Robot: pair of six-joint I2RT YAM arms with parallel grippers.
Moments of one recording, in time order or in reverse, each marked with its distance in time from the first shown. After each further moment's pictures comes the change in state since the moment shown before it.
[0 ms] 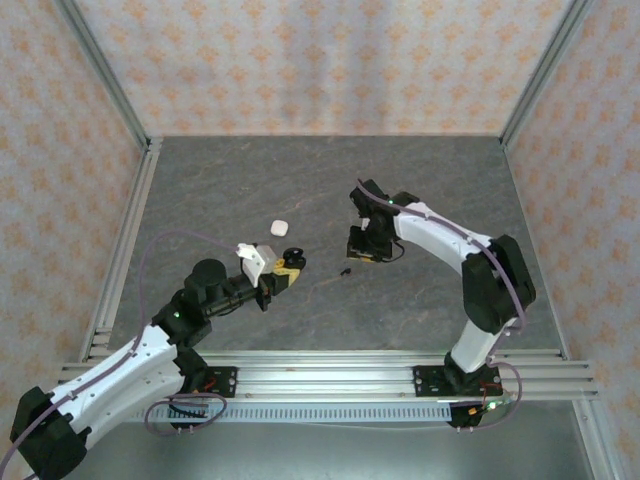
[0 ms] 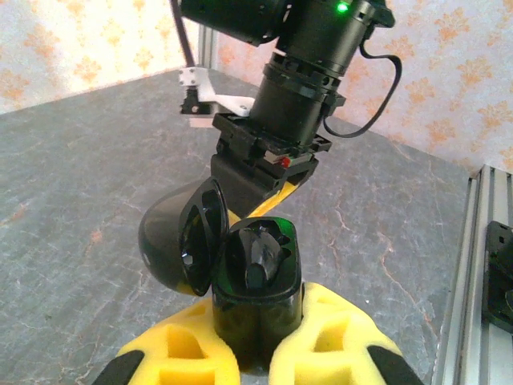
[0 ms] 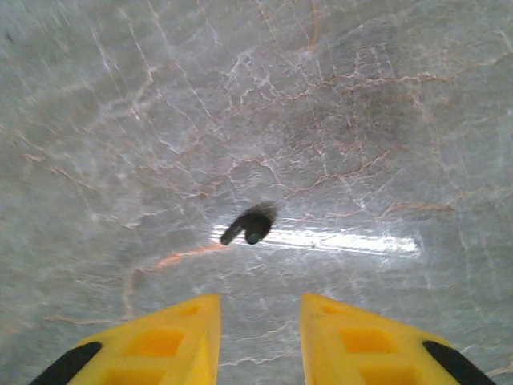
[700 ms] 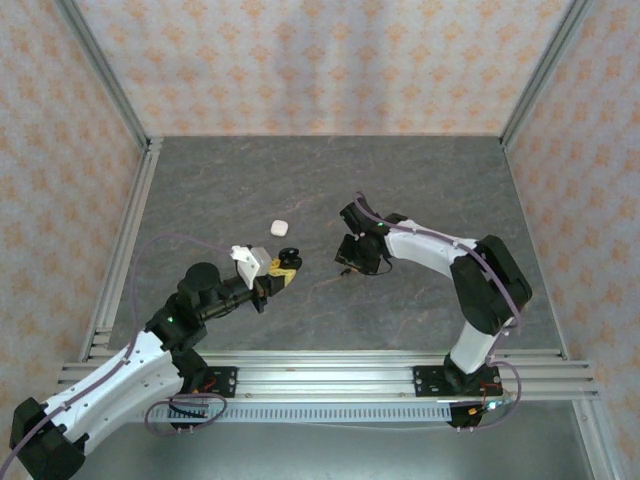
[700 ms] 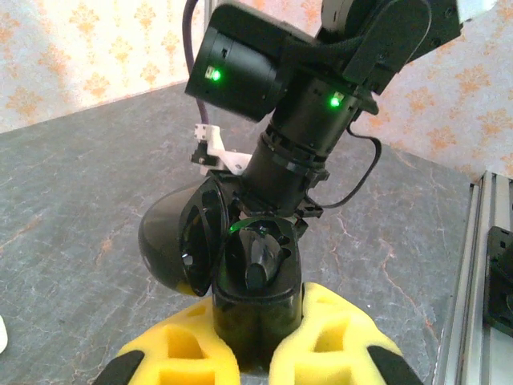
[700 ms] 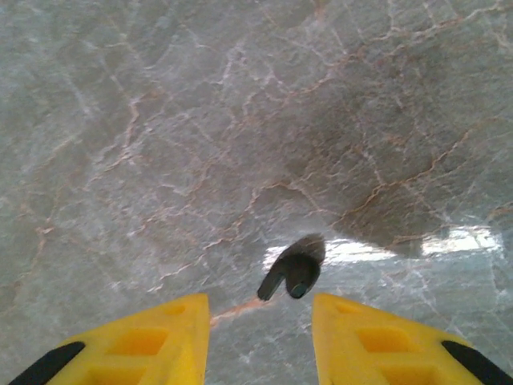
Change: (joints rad) left arm 0.000 -0.070 0.000 -0.046 -0.012 0.011; right arm 0.074 0.038 -0.150 0.263 0.045 0.300
